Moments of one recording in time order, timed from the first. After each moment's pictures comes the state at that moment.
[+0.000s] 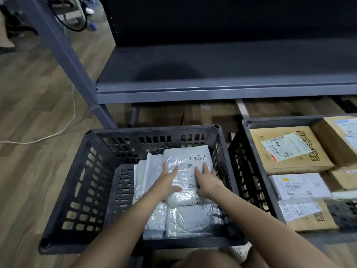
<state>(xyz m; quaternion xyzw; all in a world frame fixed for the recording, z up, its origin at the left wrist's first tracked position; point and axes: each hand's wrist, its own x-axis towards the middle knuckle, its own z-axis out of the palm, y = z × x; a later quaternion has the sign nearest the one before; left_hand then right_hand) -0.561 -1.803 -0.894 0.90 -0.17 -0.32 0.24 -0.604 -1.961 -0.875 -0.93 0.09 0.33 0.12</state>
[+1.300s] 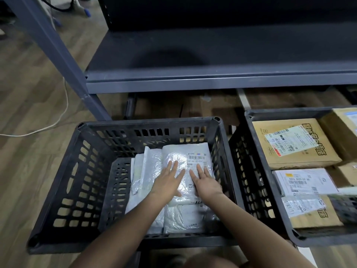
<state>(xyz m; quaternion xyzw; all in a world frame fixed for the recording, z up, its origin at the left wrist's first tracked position) -0.570 -1.819 -0.914 0.91 -0.32 -0.26 -0.05 -0.616 -1.960 -0.914 -0.95 0.04 0.30 0.08</state>
